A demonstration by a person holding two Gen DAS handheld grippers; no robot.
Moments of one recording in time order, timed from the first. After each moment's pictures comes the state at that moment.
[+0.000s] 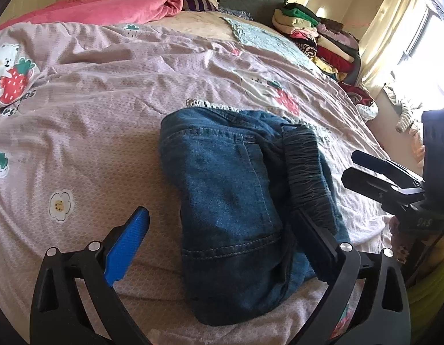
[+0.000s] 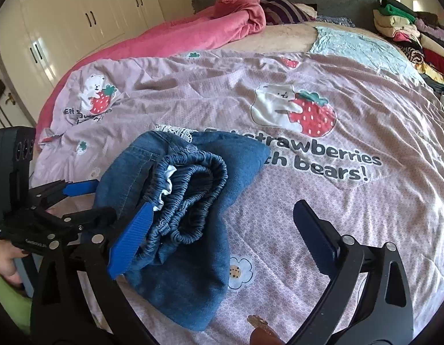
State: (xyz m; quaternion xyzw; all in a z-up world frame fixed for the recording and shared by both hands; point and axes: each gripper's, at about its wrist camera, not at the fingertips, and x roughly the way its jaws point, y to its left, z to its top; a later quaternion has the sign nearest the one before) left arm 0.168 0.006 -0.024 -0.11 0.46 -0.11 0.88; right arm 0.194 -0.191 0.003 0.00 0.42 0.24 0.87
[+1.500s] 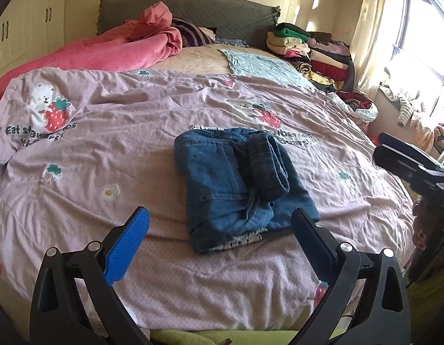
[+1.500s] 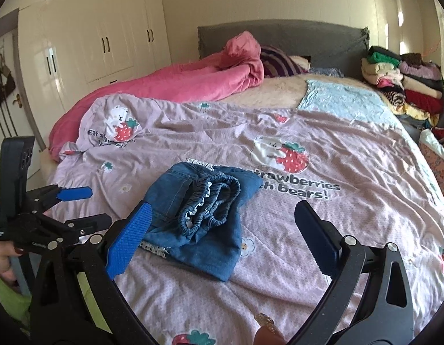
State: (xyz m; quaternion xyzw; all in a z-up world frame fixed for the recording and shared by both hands) left arm 0.061 -0.003 0.041 -0.05 0.38 -0.08 0.92; right arm 0.082 -0.212 0.078 -0.02 0.29 0.23 0.93
